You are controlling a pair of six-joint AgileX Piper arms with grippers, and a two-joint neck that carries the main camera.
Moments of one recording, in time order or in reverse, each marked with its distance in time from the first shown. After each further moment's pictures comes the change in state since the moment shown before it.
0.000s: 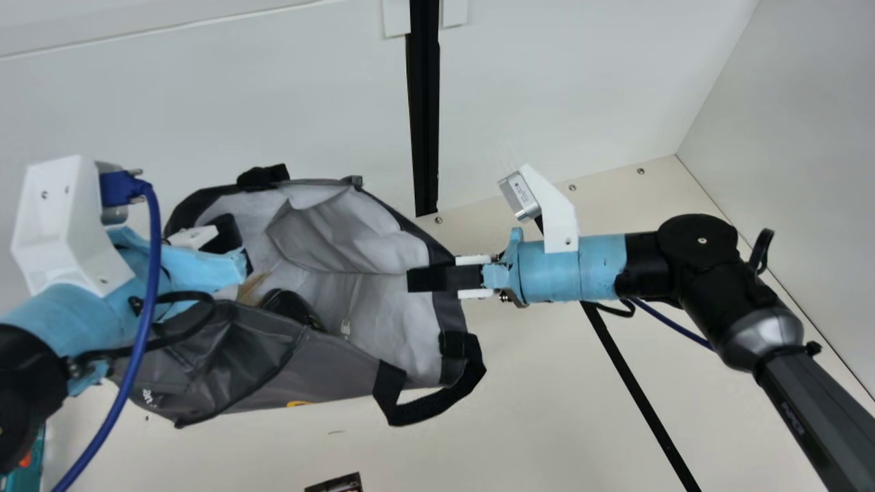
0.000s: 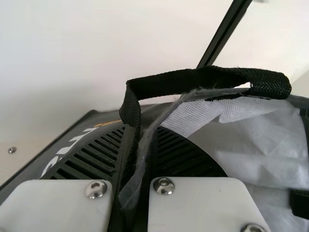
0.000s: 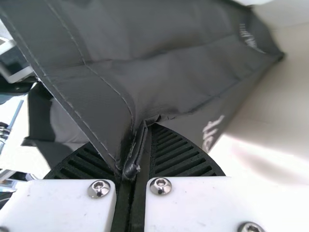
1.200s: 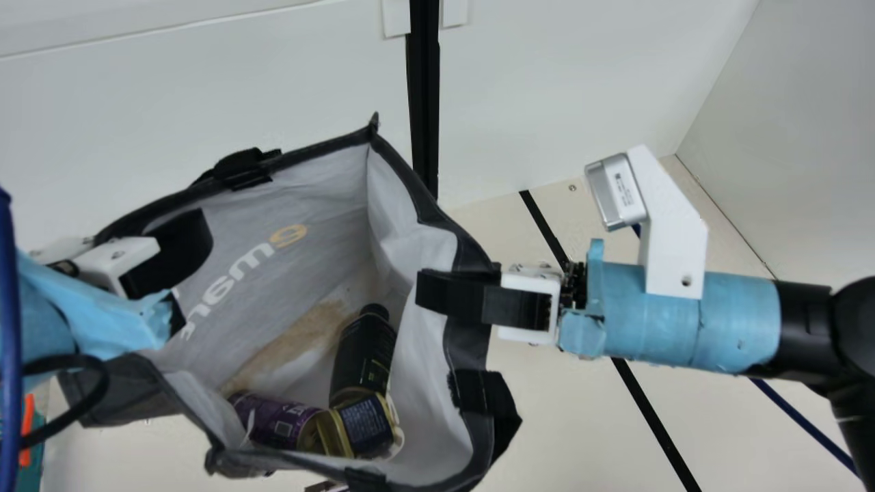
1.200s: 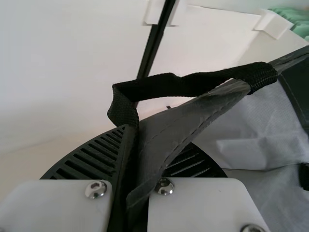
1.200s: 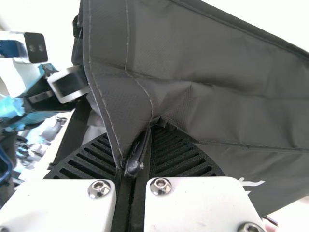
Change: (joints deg) left arm -1.5 -9.7 -8.7 -11.3 14.7 8.1; right arm -1.1 -24.1 -3.4 -1.2 0.0 19.9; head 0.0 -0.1
